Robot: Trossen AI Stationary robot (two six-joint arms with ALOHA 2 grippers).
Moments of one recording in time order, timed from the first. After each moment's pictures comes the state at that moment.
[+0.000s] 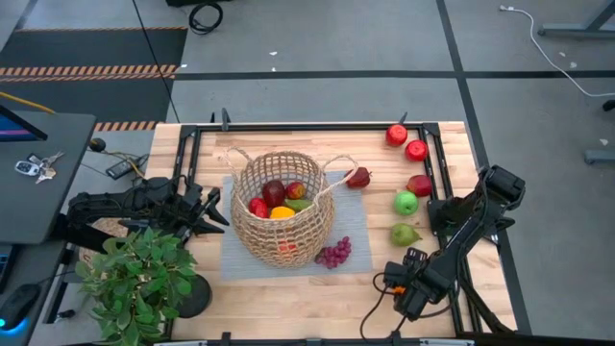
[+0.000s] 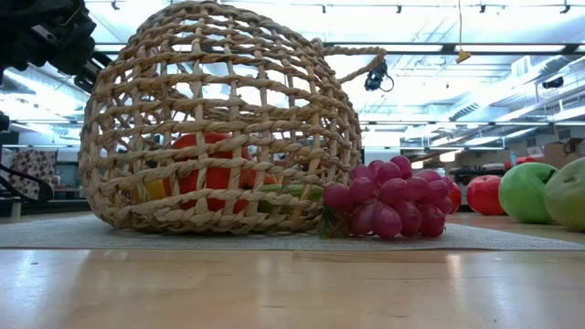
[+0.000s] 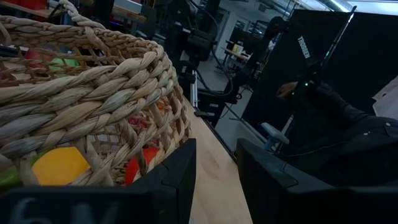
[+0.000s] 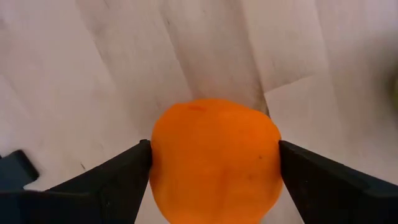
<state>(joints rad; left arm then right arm) 0.00 0.04 0.16 -0.13 0.40 -0.33 0.89 1.68 1.01 -0.87 0.07 1.29</state>
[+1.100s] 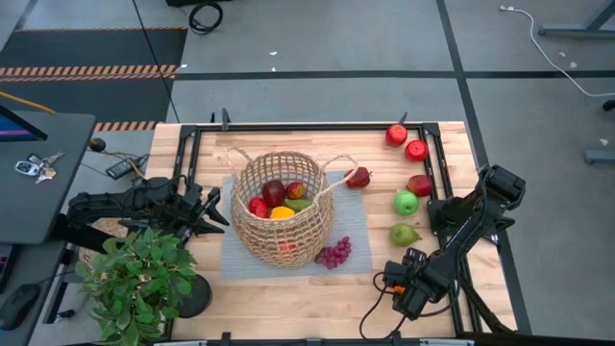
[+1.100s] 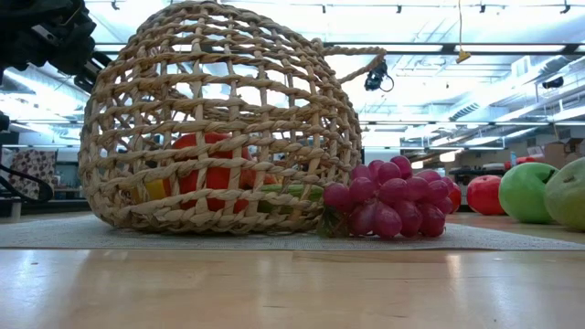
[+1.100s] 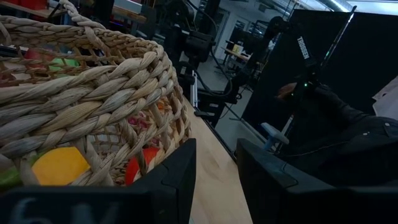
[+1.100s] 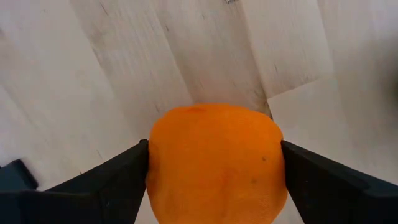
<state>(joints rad) 0.00 0.04 0.16 -0.13 0.40 -0.33 0.89 1.68 0.99 -0.82 0.09 1.31</state>
